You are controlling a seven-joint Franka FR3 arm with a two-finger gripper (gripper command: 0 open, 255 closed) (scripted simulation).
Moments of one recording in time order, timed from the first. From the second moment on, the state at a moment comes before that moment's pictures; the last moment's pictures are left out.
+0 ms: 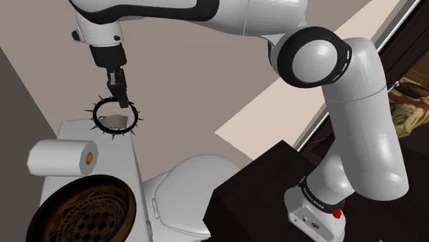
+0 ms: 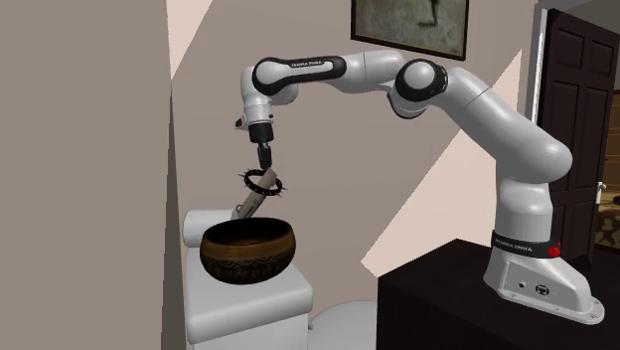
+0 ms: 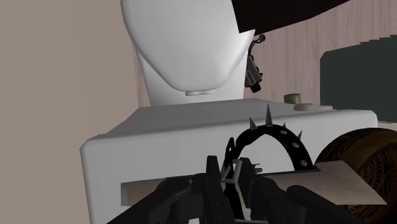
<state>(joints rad) 0.45 0.74 0.31 -0.98 -0.10 1.51 -0.50</state>
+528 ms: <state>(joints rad) 0.48 0.79 0.30 -0.77 -0.11 1.36 -0.50</state>
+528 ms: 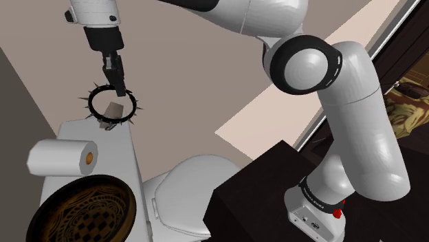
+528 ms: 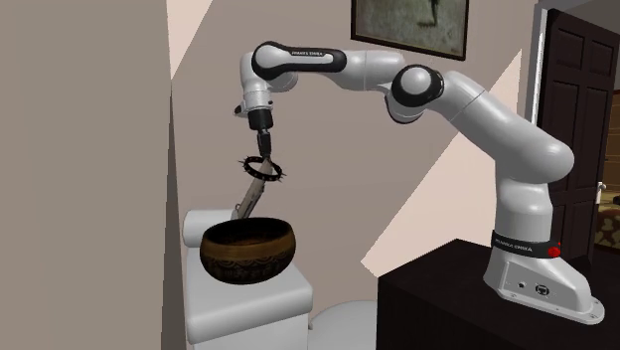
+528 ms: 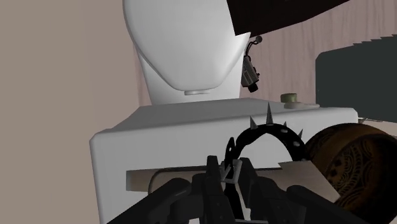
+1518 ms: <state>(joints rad) 0.58 0.55 0.38 -1.11 -0.05 1.47 -0.28</state>
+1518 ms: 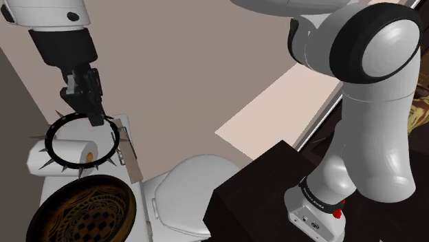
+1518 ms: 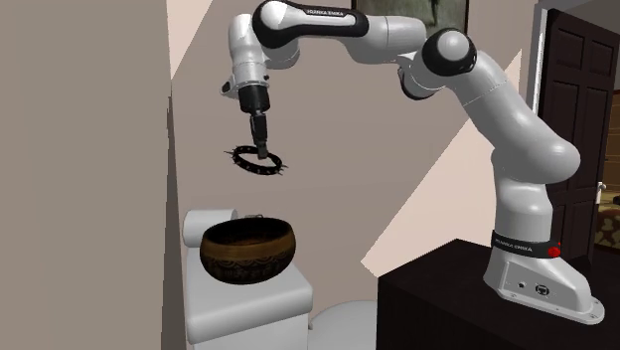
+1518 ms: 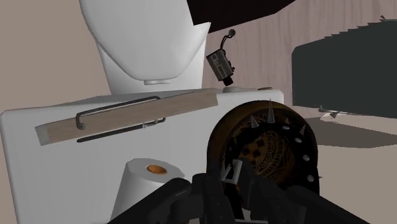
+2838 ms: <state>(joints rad) 0.64 0.51 0.40 -1.36 -0.04 1.70 -0.18</state>
